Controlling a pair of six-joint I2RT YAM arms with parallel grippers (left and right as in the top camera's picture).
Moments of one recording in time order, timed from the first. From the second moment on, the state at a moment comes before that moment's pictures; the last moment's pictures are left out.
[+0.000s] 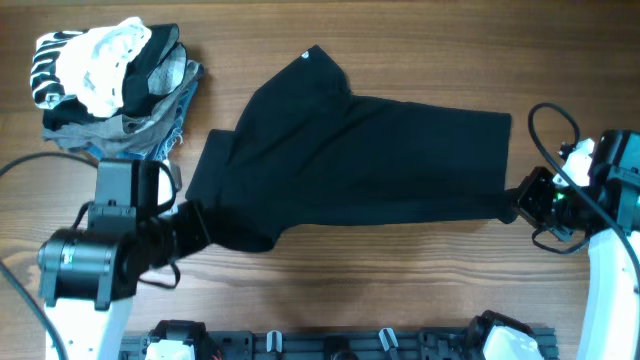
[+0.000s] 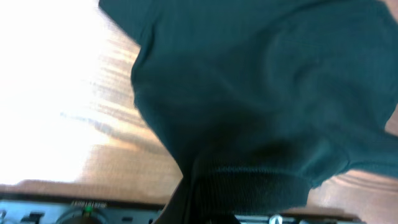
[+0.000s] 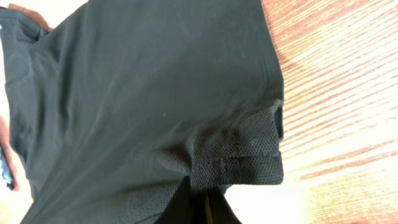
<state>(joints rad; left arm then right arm) -0.09 0.97 1.15 -1.38 0.18 -0.47 -0.39 1.15 1.09 -1.22 -0.31 0.27</state>
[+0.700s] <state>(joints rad) -0.22 1.59 1.26 -0.79 -0.03 -0.33 -0.38 1.55 1.10 -0.77 -0.40 0.26</state>
